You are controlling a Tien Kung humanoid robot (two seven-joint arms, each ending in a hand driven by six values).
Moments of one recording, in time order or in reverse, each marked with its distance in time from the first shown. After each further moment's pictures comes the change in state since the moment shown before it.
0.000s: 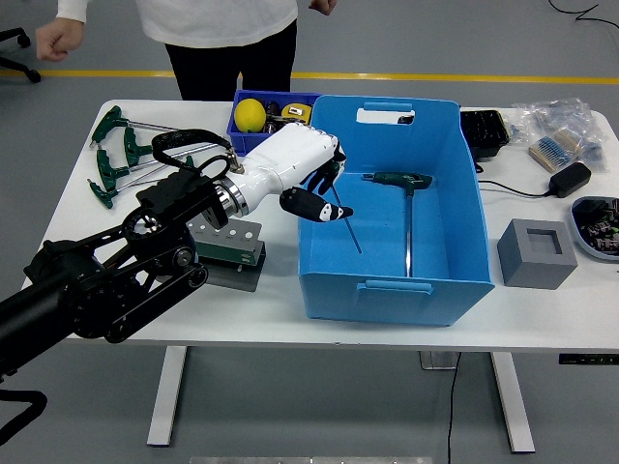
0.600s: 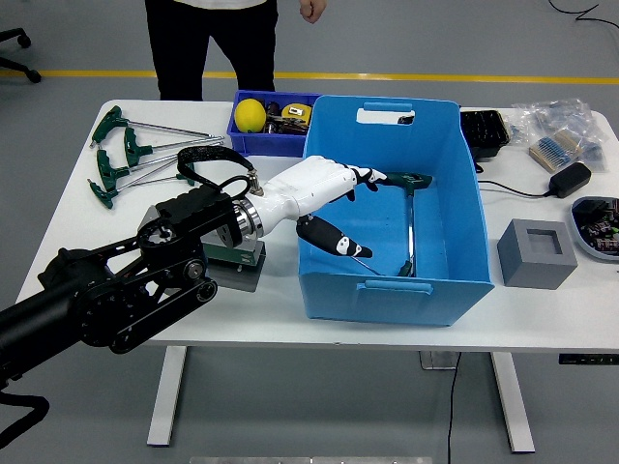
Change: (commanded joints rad) left arm 0.009 0.003 0.012 -0.027 -0.037 -0.040 0.000; right arm -0.002 0.000 -0.004 -0.001 0.001 0.001 -0.002
